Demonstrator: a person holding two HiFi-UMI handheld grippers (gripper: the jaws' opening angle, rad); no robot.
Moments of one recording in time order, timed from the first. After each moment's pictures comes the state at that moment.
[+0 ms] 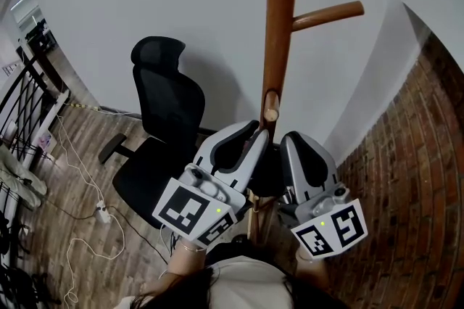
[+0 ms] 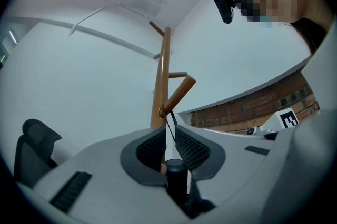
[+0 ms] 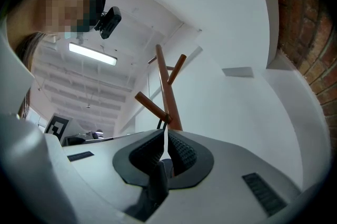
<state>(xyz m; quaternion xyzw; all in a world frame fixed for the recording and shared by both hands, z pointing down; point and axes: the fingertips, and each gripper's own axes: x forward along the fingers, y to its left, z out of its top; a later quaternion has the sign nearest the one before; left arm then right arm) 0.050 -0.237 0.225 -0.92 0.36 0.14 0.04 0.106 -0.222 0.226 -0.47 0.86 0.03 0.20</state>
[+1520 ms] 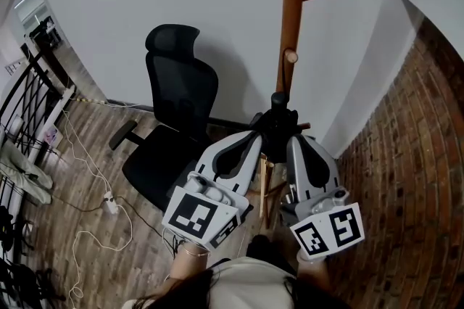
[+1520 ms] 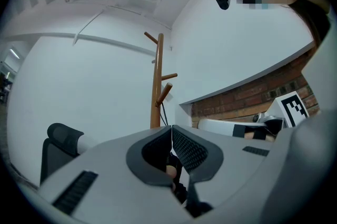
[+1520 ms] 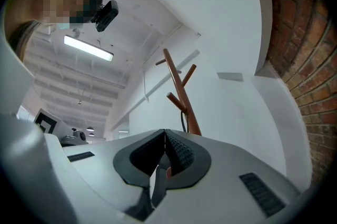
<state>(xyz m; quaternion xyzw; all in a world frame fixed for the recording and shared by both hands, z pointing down) 0.000 -0.148 0.262 -0.91 0.40 0.09 0.05 0.073 -0.137 0.252 -0.52 0.84 0.01 0.18</state>
